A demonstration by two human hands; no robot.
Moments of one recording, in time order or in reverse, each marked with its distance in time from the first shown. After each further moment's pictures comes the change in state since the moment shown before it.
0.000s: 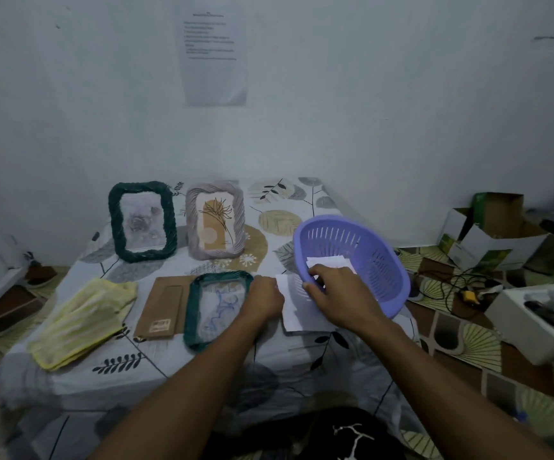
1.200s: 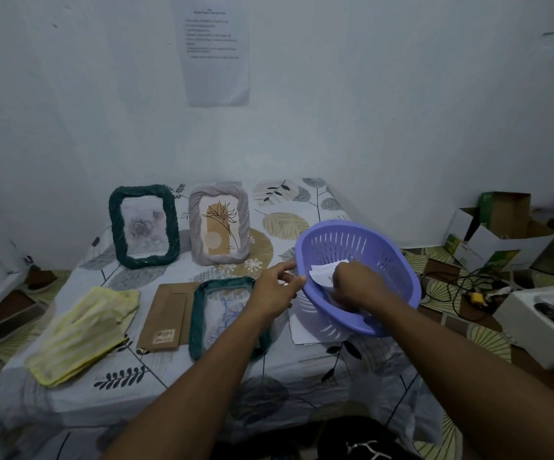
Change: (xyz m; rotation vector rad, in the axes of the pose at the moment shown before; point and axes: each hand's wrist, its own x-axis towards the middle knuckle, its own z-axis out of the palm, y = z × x) left_hand -0.009 0.018 -0.020 -0.482 -0.029 0.129; right_hand 0.058 0.037 0.016 -0.320 -0.294 0.233
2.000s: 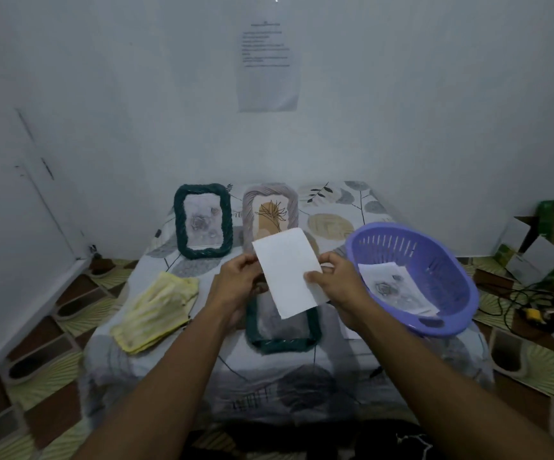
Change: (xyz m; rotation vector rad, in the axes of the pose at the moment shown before) left_hand -0.048 -0.003 -0.125 -0.451 0.250 -0.119; right_hand -0.036 -0.129 -0.005 1.406 -0.019 0.054
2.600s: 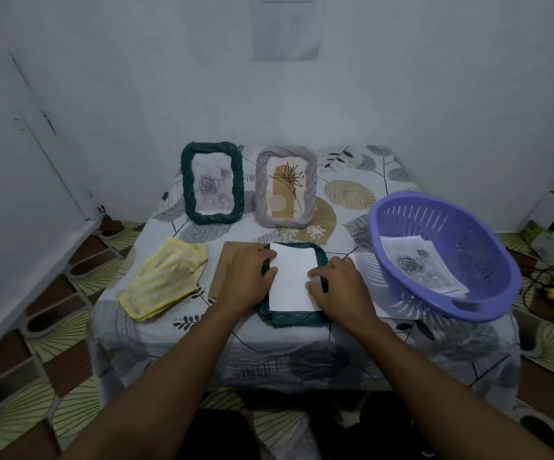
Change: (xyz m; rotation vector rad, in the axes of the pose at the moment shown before) left_hand 0.020 -0.053 -0.033 1.235 0.019 0.467; right_hand 0.011 0.085 0.013 -0.964 0.038 -0.467
